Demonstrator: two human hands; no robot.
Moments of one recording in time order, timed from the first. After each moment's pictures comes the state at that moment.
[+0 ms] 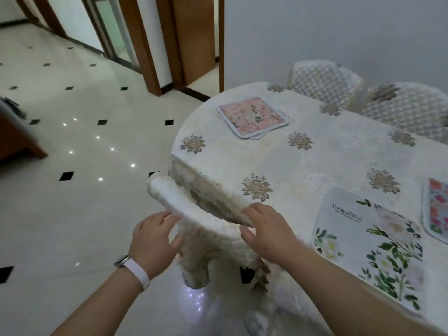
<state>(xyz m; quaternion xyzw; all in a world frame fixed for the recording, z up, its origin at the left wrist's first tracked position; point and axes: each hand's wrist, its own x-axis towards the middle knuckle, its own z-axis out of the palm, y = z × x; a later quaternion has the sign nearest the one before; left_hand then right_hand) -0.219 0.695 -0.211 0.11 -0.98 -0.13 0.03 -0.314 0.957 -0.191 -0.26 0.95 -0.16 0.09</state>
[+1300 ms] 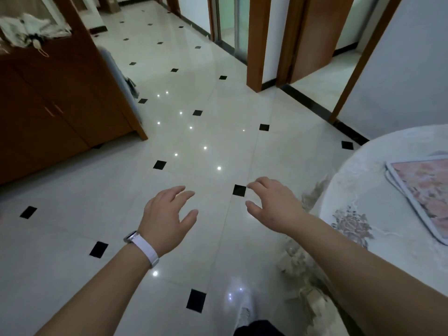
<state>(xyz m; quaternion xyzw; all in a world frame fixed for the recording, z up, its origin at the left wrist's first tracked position) -0.357 0.217 -0.181 0.25 -0.95 -0.14 0.08 -0.554 0.408 -0.184 -0.45 0.88 -0.12 0.12</state>
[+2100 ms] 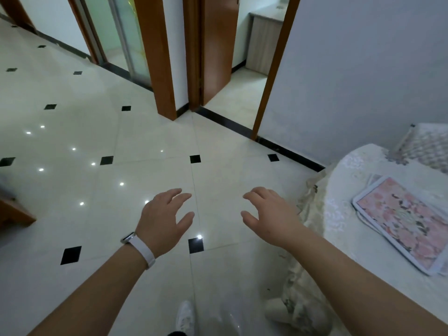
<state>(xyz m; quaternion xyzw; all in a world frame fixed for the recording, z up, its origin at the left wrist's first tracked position) -0.717 -0.026 -0.201 0.02 -0.97 -0.22 0.07 -0.777 0.238 -0.160 -0.22 0.97 -0.10 0.07</state>
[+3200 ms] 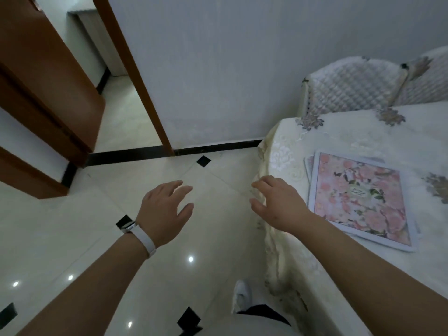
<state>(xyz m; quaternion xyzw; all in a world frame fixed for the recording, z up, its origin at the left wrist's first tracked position) -1.161 0.173 -0.186 -0.32 -0.94 -0.12 -0.02 -1.048 0.436 -0.186 0.12 0.98 -0.17 0.04</state>
